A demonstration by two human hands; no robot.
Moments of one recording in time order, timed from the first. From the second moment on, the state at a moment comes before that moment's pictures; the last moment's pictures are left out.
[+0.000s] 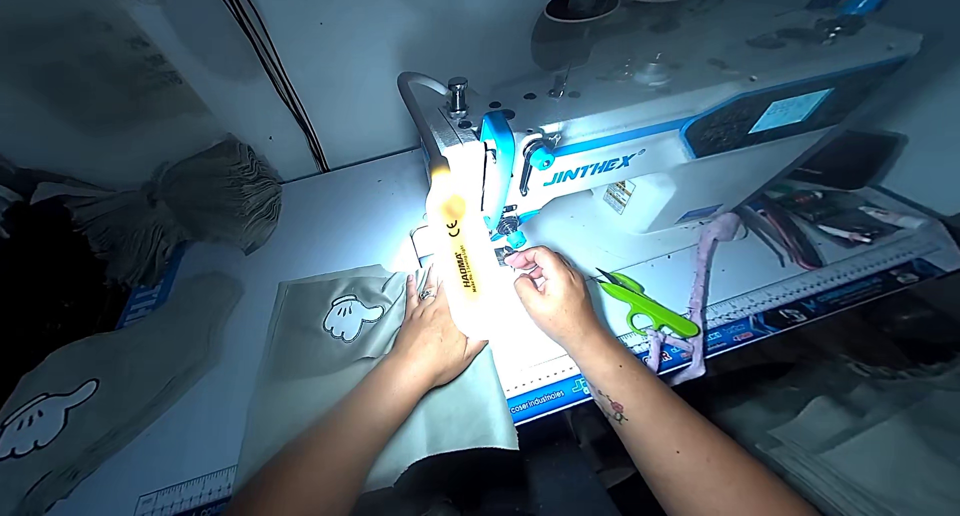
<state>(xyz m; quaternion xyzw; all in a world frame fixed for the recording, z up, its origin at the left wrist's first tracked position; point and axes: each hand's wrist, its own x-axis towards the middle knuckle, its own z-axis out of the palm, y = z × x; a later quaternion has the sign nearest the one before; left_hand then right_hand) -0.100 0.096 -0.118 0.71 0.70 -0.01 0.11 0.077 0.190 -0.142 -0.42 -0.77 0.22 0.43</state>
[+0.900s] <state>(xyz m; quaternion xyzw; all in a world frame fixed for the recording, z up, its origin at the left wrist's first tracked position) -0.104 0.096 -0.120 0.72 0.69 0.00 0.10 0.079 0.188 -0.139 -0.41 -0.78 0.22 0.42</state>
